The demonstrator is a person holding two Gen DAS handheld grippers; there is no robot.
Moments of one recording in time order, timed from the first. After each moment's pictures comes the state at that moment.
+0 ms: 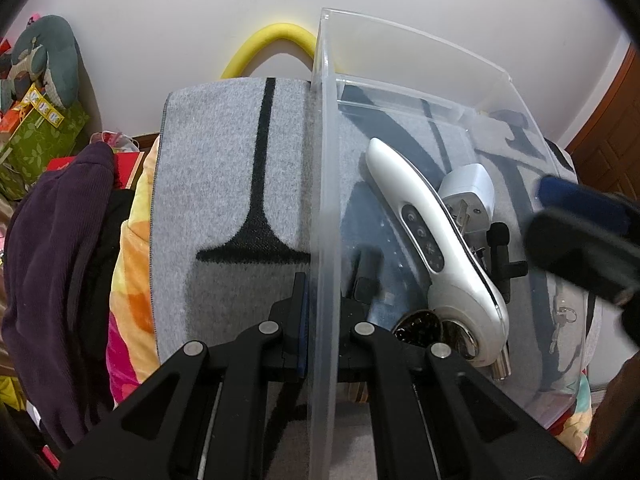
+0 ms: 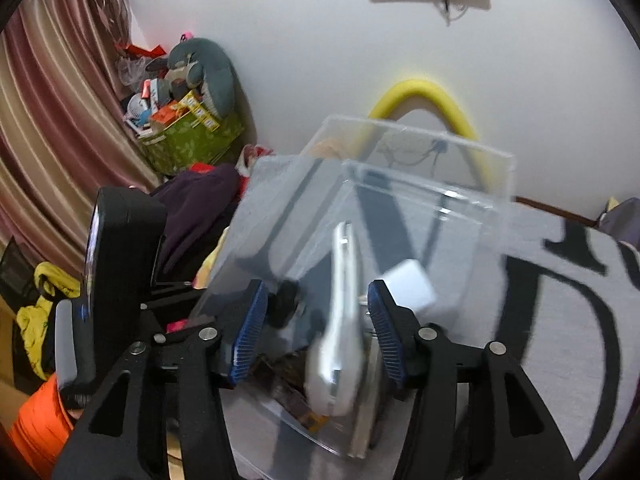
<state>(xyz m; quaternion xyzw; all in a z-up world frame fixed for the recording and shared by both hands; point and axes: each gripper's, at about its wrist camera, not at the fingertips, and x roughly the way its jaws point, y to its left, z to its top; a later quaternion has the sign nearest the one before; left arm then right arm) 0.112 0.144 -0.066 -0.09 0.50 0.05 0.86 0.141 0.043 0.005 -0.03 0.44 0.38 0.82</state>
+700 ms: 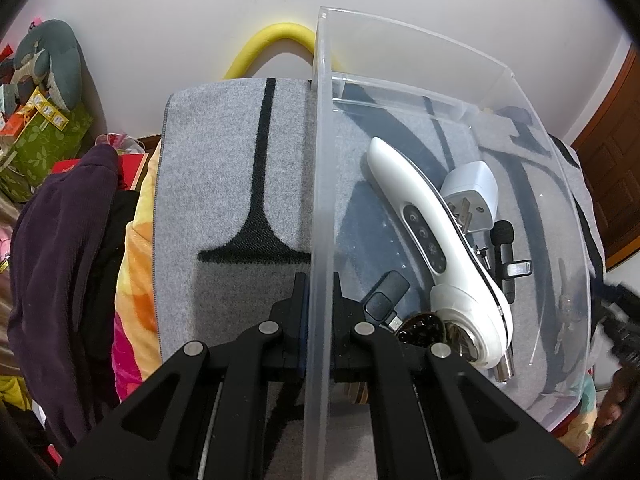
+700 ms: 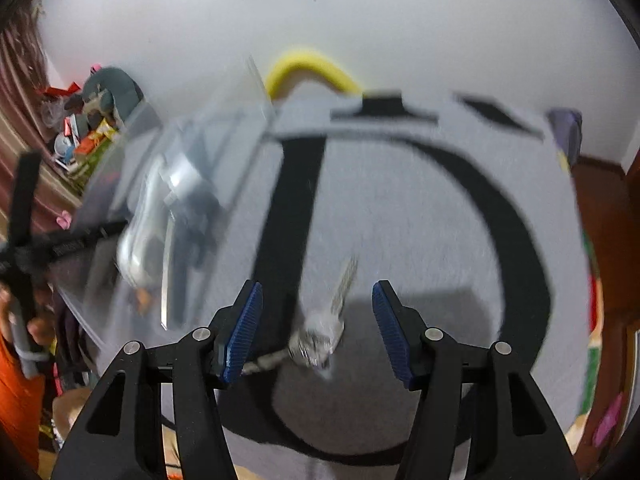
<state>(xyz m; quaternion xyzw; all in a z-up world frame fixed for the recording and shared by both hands) 0.113 0.140 -0.066 -0.08 0.50 0.06 0.86 0.129 -0.119 -0.057 0.02 0.50 0.24 0.83</state>
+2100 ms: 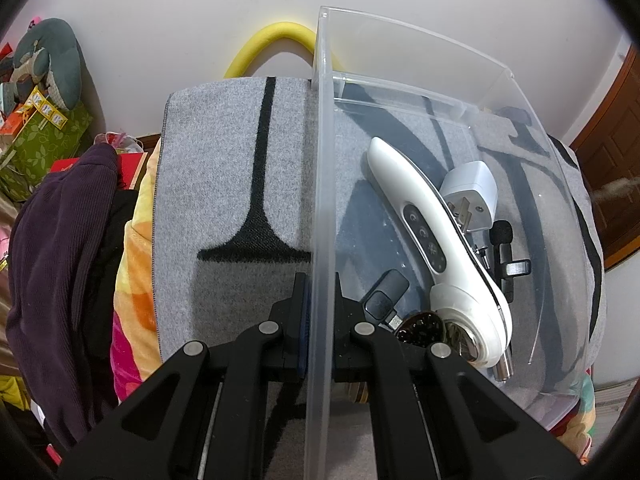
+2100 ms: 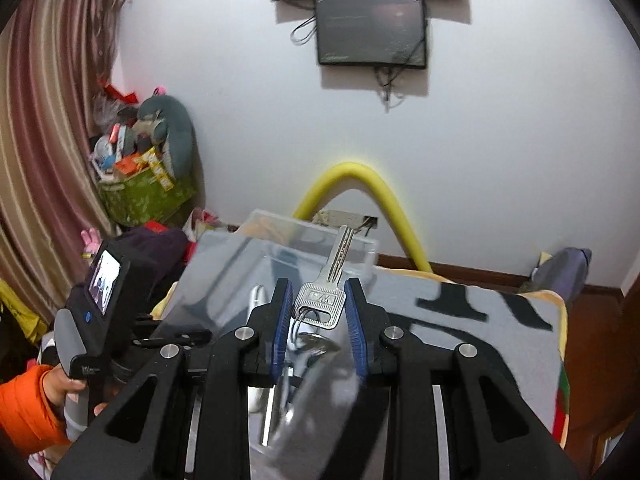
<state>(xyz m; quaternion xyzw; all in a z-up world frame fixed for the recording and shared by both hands) 0.112 0.142 -0.066 -0.08 0.51 0.06 0.86 0.121 -0.017 0.073 -0.06 0.31 0.30 0.90</state>
